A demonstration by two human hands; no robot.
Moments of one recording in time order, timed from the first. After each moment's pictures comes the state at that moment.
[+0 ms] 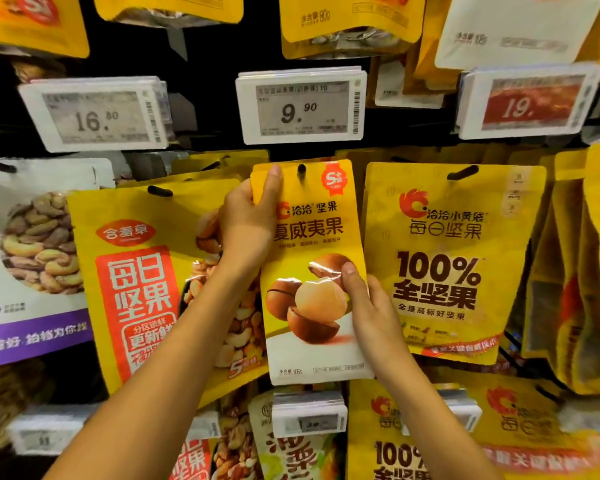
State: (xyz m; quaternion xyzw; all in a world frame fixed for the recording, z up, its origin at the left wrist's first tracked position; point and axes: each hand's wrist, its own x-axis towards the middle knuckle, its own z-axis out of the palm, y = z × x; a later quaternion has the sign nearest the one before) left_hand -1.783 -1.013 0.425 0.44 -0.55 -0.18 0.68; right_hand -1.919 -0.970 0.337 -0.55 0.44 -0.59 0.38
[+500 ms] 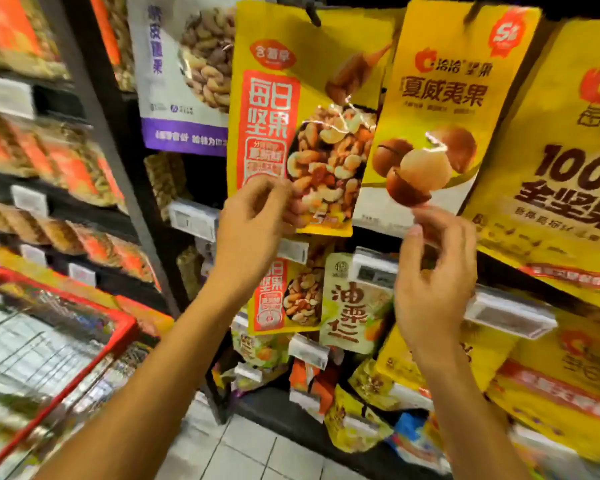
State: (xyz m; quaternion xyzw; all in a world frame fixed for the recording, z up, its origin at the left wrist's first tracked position) left_hand -1.728 -0.853 0.318 0.52 -0.46 -0.21 0.69; right_hand -1.891 -0.891 0.284 -0.66 0.38 -0.63 0.14
